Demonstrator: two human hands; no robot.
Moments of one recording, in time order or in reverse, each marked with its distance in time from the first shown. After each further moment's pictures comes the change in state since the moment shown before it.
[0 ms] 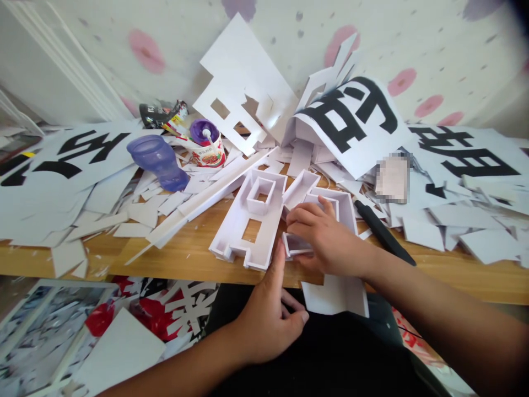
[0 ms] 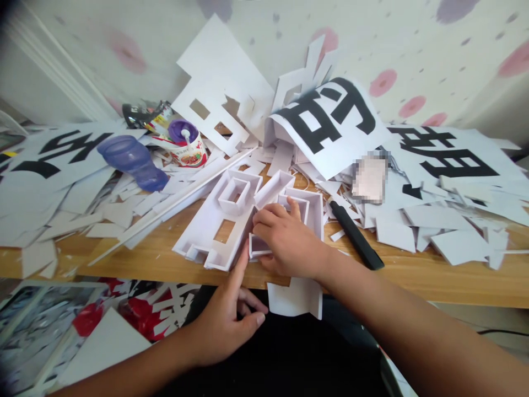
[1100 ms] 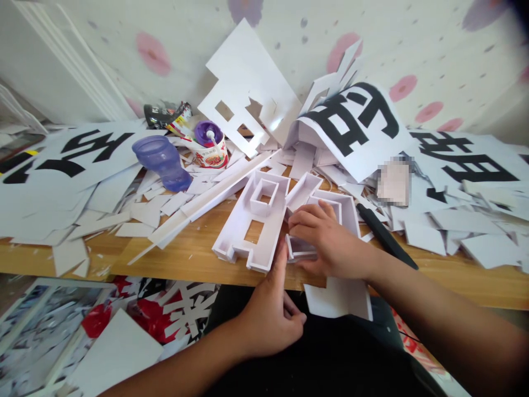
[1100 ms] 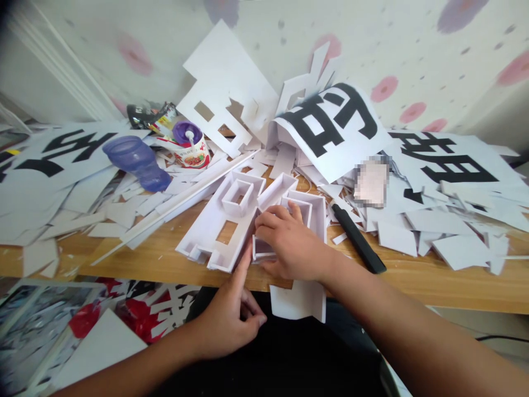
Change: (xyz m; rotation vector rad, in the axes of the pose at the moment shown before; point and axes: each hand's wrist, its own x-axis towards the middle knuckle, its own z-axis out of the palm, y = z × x) left_hand 0.008 0.002 -0.003 -0.076 -0.116 -0.189; right_hand 0.000 0.003 0.001 0.042 -0.009 -0.023
